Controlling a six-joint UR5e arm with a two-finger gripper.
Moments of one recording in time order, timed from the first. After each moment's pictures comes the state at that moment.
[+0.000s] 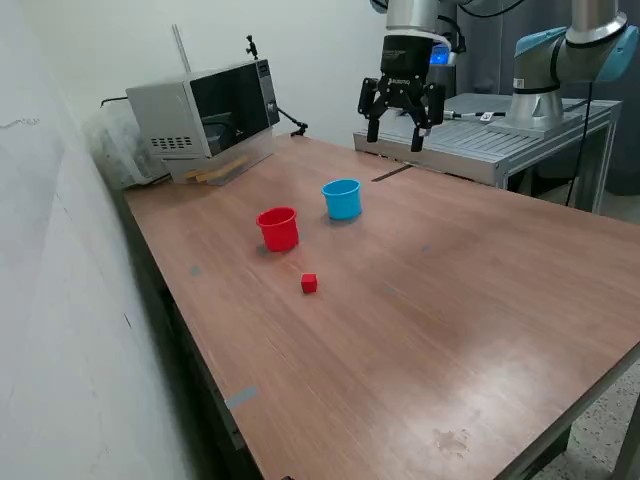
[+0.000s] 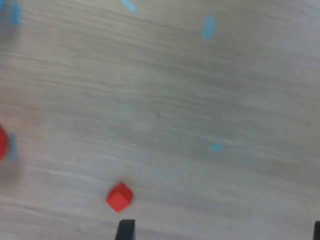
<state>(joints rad) 0.10 -1.14 1.56 -2.28 -1.62 3.06</state>
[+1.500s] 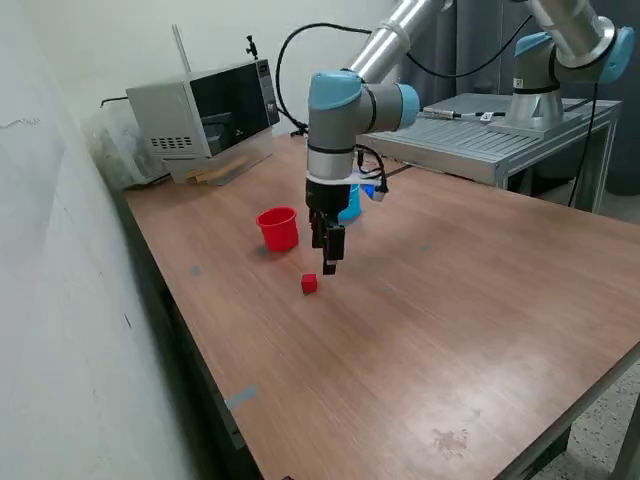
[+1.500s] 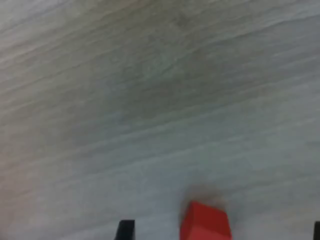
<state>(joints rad) 0.03 -0.62 1.14 -2.29 -1.70 3.50</state>
